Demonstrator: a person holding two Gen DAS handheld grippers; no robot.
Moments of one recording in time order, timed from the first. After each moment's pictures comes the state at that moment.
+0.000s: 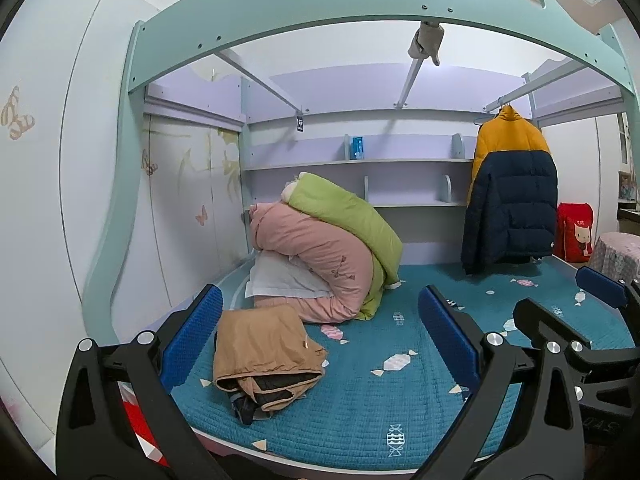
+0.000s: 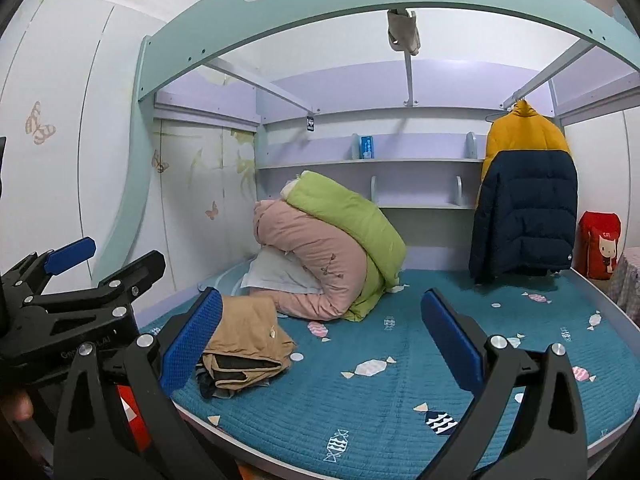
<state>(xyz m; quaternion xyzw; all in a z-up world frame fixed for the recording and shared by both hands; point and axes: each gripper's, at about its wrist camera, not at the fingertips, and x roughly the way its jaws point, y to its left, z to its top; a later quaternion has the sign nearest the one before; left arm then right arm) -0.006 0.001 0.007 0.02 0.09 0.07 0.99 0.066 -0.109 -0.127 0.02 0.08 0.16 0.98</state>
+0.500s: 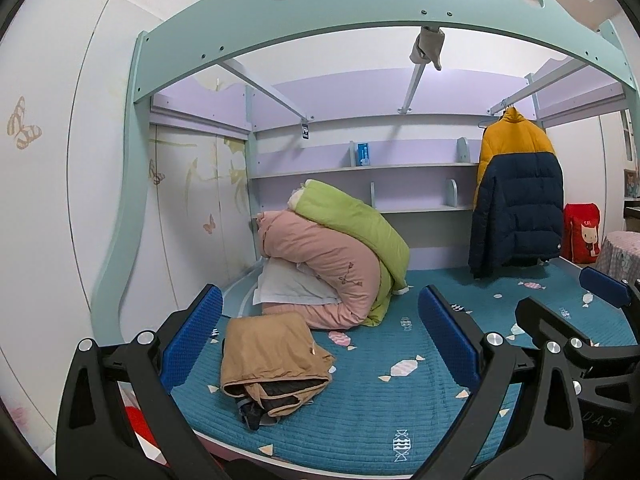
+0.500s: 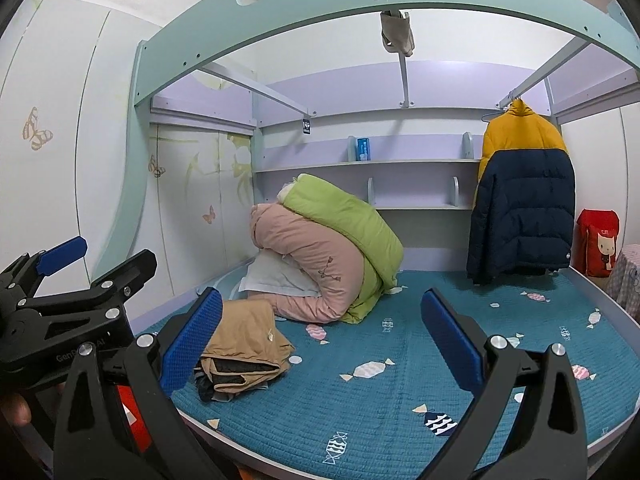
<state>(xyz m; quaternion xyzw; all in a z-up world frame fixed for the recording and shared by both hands) -0.008 0.002 0.010 0.03 0.08 0.09 0.99 0.068 -0.110 -0.123 0.02 0.08 0.16 0.98</state>
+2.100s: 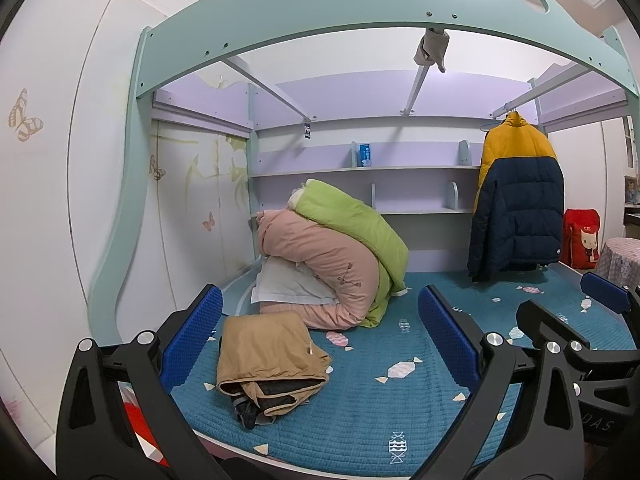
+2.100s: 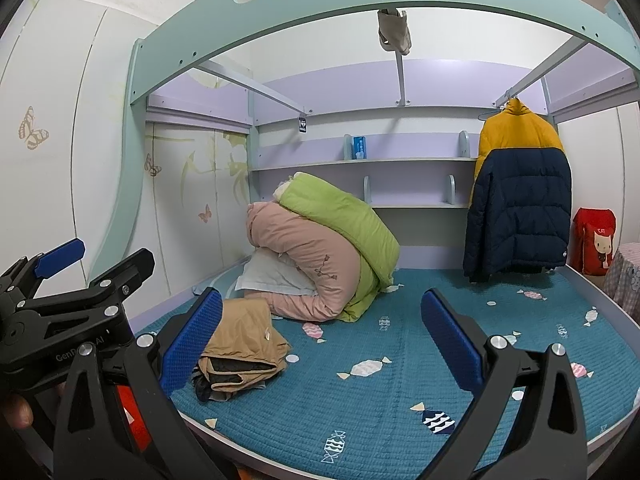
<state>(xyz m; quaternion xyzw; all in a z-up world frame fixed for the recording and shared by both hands) -0.007 0.002 0.006 0.02 0.08 0.09 0.99 0.068 -0.108 -0.119 0.02 0.08 0.15 0.98</state>
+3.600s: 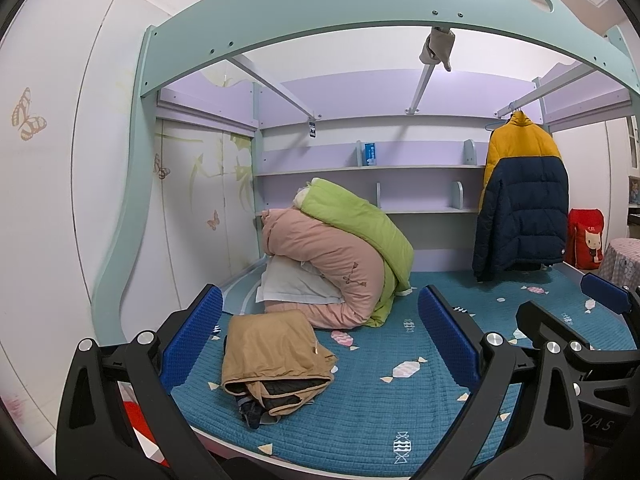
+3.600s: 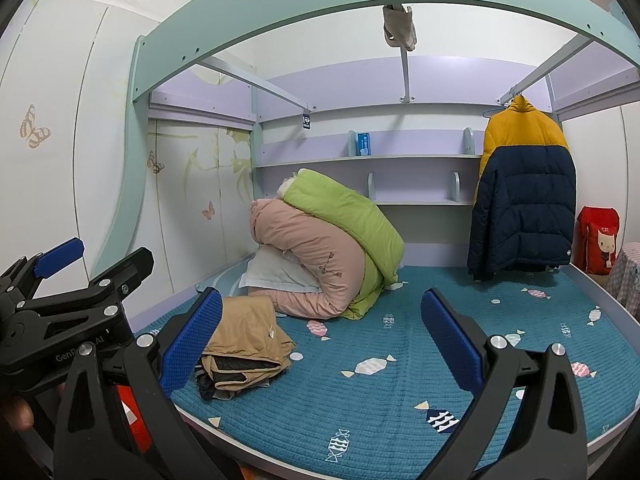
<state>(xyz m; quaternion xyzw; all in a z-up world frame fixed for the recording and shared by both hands) -0.007 0.006 0.006 0.02 0.08 0.09 0.99 0.075 -0.102 -0.117 0.02 0.09 0.16 0.98</state>
